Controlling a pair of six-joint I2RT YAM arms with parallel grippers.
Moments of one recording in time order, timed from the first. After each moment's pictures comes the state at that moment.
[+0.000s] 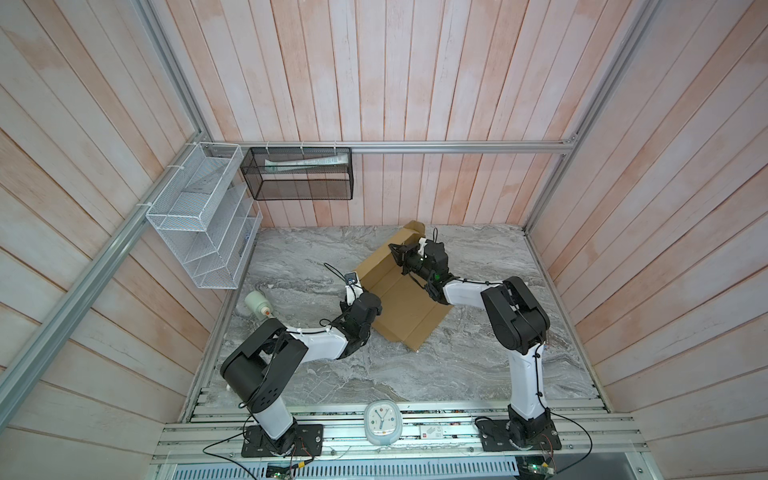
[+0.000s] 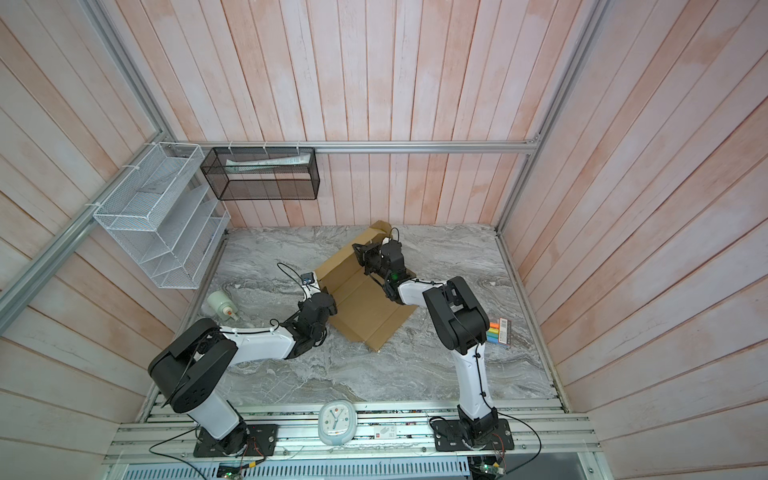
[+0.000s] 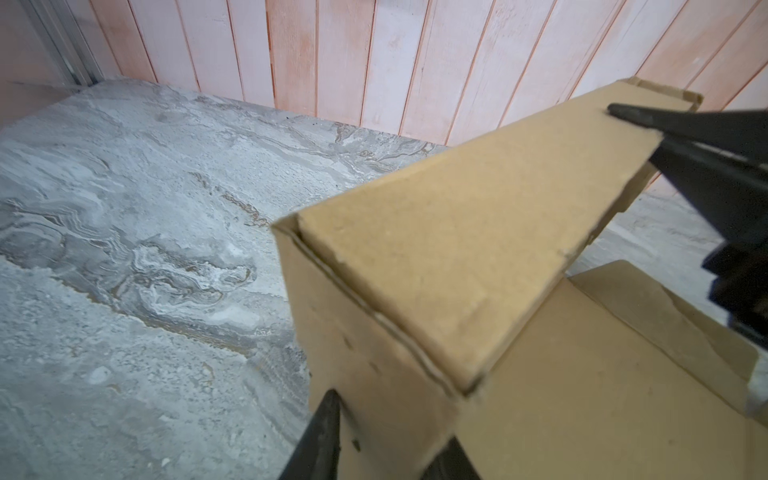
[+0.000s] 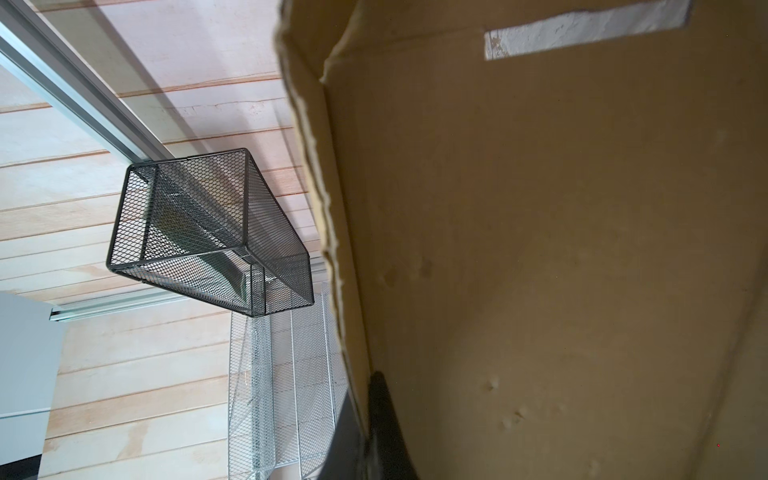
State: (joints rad) left arm -0.71 1.68 0.72 0.49 -0.70 -0.50; right arm 0.53 2.12 1.29 0.74 -0.26 1.69
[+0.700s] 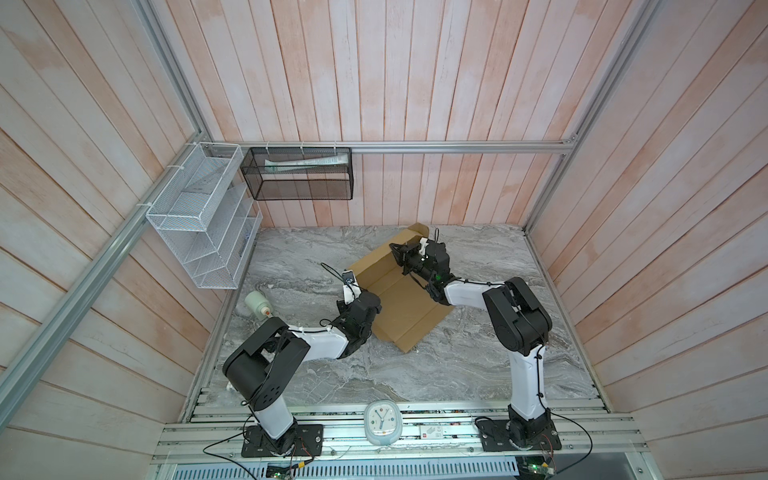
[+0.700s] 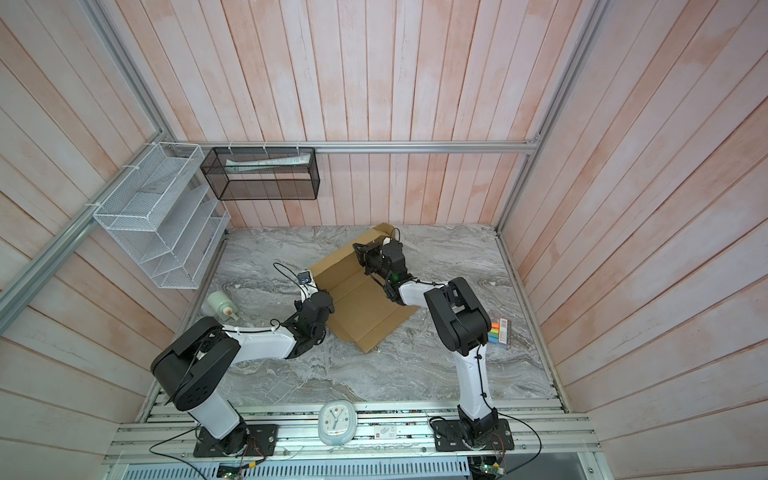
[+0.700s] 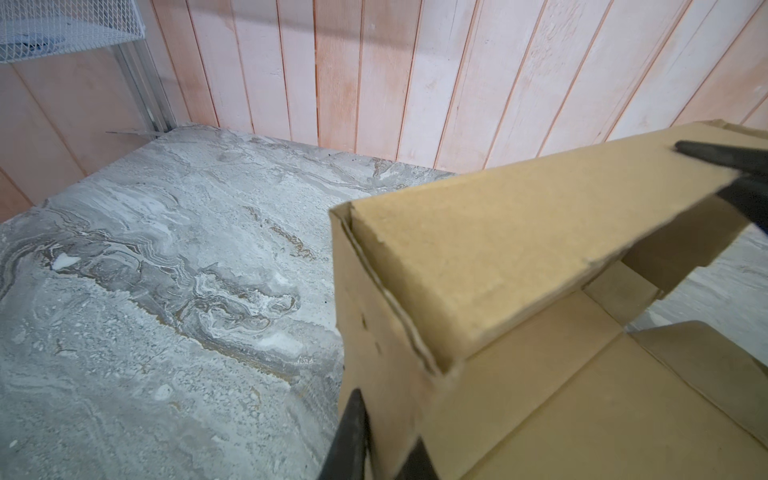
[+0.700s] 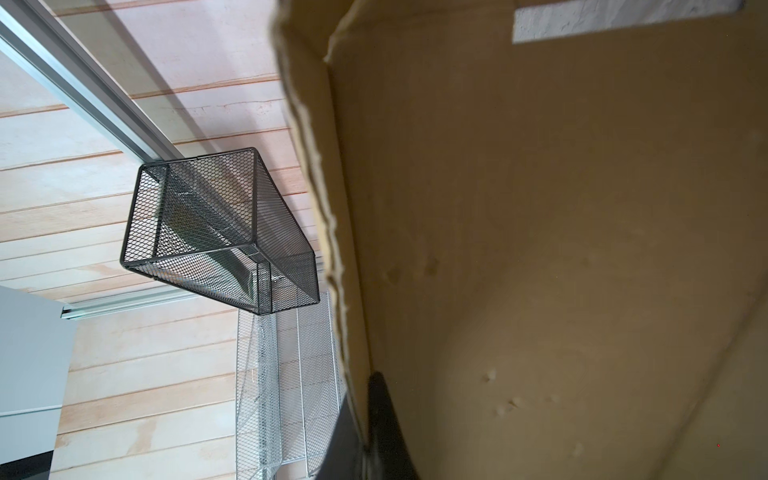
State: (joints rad) left arm -0.70 1.70 0.72 0.55 -0.82 -0.44; right arm 0.53 2.10 1.27 0.75 -0.27 1.70
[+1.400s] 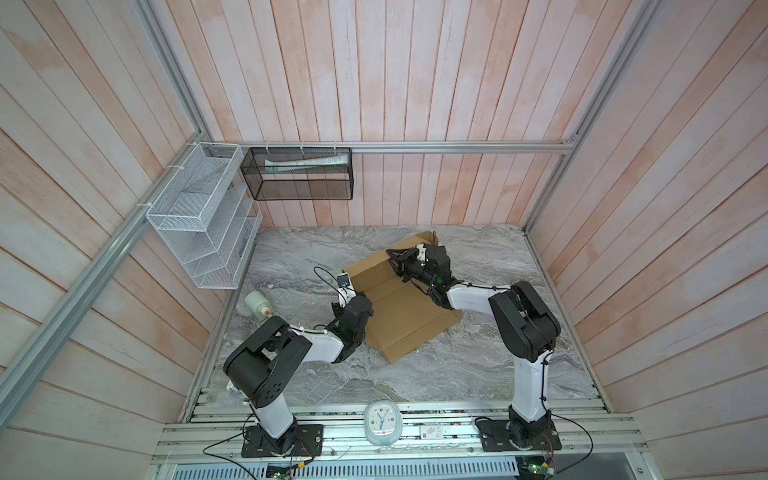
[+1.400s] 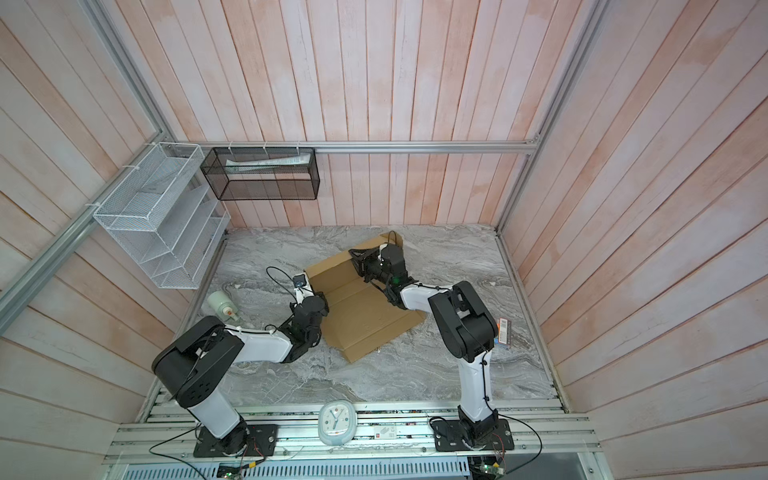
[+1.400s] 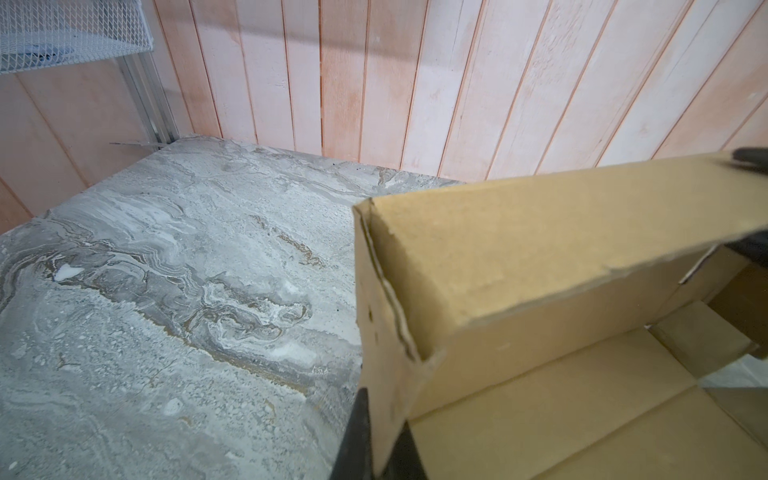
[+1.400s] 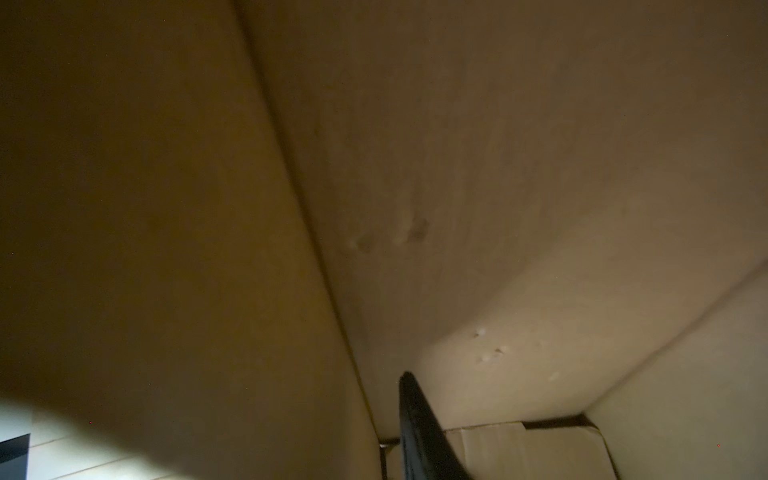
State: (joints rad) left arm -0.66 1.71 0.63 0.73 -0.78 -0.37; right arm 0.55 2.01 1.19 0.67 -0.34 1.66
